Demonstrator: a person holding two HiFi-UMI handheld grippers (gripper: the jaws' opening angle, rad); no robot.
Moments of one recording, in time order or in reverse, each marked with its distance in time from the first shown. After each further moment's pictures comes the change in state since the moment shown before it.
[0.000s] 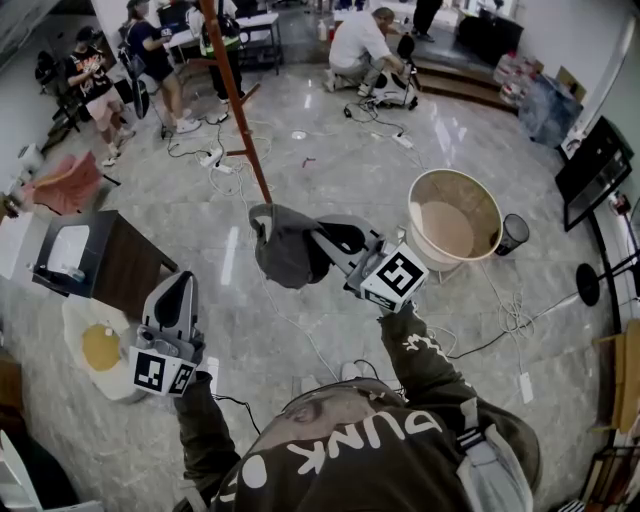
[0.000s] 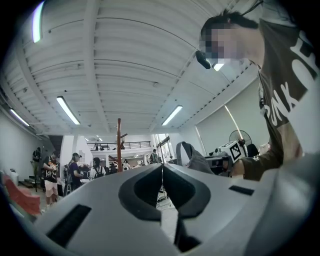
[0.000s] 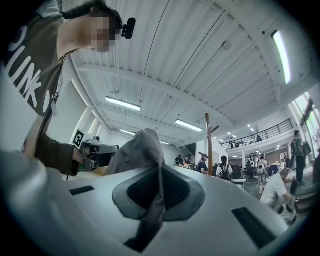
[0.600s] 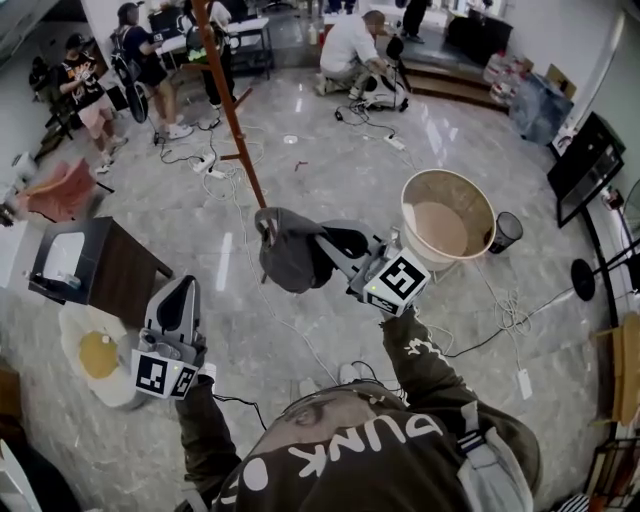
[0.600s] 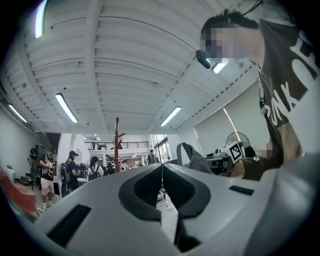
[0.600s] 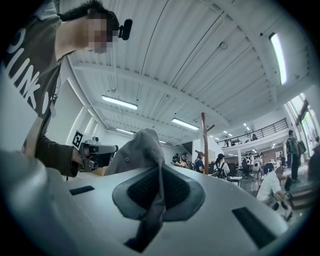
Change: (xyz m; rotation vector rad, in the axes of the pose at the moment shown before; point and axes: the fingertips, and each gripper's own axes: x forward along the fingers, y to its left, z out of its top) left arm -0.001 -0.008 -0.002 -0.020 -0.008 -0.029; right arm -0.016 0.002 -0.002 0.018 0.015 -0.042
